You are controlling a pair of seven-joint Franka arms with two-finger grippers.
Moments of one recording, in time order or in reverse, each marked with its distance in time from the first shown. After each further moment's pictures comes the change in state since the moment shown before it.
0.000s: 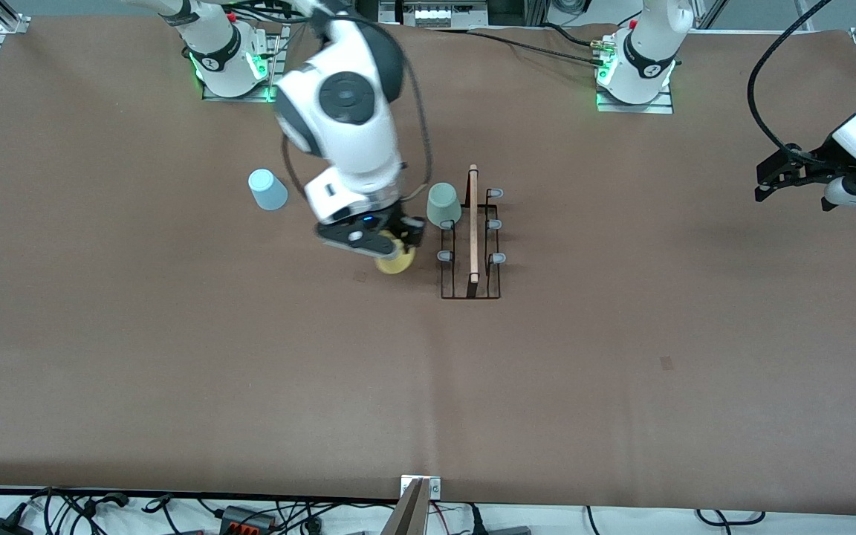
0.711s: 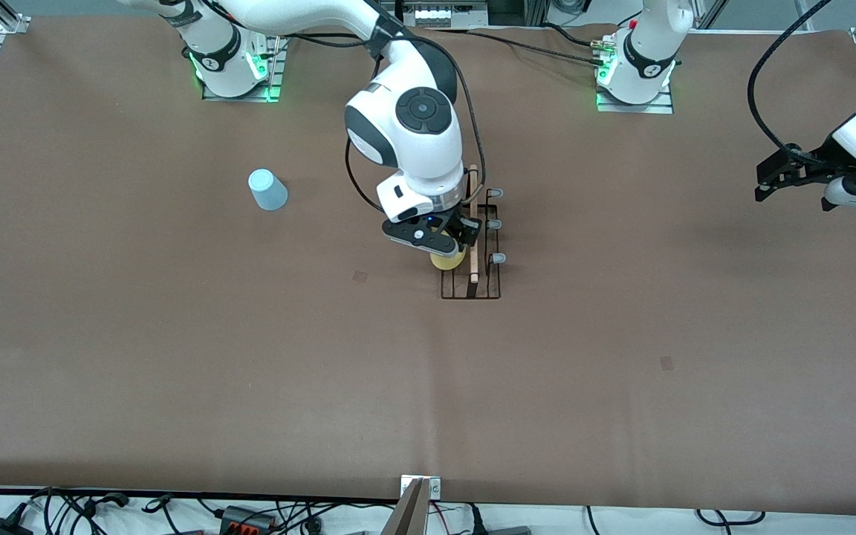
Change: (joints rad) left arm 0.000 0.000 0.000 0.000 0.000 0.000 0.000; right arm 0.085 0.172 -0.001 0.138 0.000 0.044 0.103
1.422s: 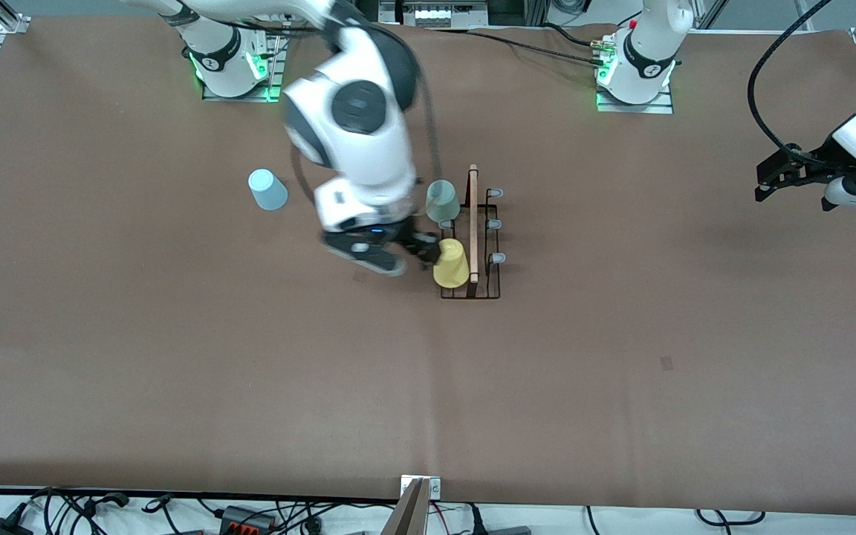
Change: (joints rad) left arm 0.000 0.000 0.000 0.000 0.000 0.000 0.000; right arm -0.203 -0.194 0.013 0.001 0.000 -0.191 -0.122
